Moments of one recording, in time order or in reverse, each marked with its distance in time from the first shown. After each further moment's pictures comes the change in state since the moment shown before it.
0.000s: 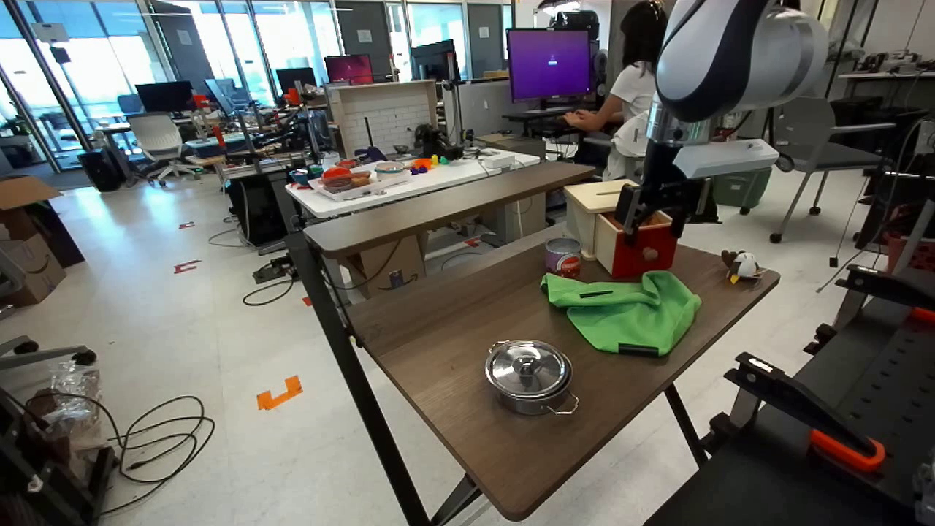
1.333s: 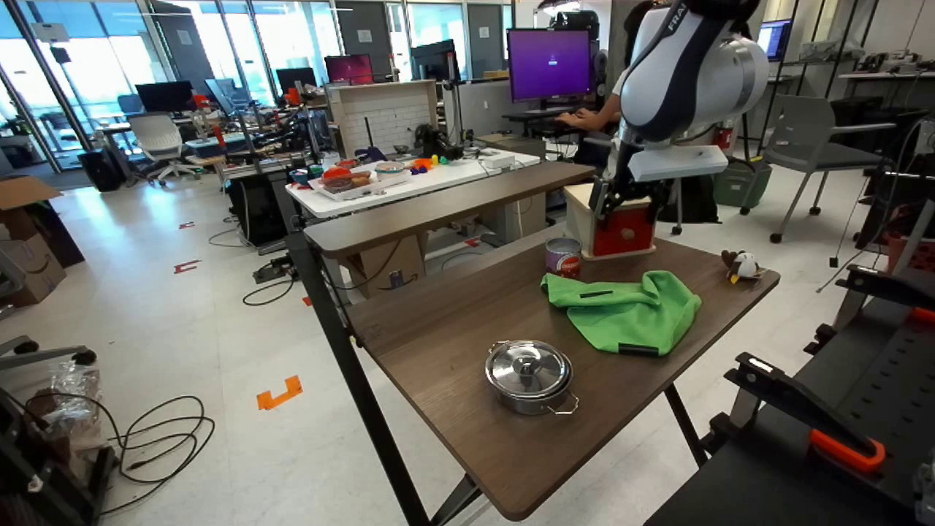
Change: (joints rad) arm 0.087 0.166 -0.116 0.254 0.000 0.016 0.192
